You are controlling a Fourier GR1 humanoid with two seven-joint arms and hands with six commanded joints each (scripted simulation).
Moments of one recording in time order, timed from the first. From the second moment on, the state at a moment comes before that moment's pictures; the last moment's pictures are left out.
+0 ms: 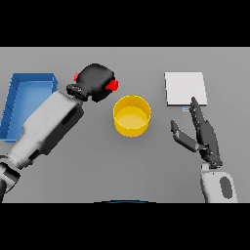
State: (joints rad) left arm -0.88 0.32 -0.59 -1.01 -0.74 -0.22 0.11; right arm 0.04 -0.07 0.07 -1.64 0.13 0.01 -0.03
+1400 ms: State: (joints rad) left arm -1.31 0.23 -1.23 -0.80 -1.06 -0.46 0.03; right arm 0.04 -0.06 0.06 -1.63 0.13 0.00 -0.04
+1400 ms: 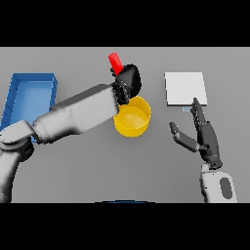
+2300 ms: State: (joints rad) left arm -1.66 0.34 -1.18 -0.60 -0.96 -0.31 0.02; right arm 0.03 -0.06 0.06 -1.63 0.11 0.02 -0.06
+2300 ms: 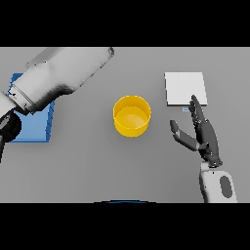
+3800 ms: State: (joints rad) left arm -1.02 0.71 -0.57 -0.45 0.10 0.21 0.44; right arm -0.01 -0.10 0.08 -1.59 0.14 0.04 -0.11
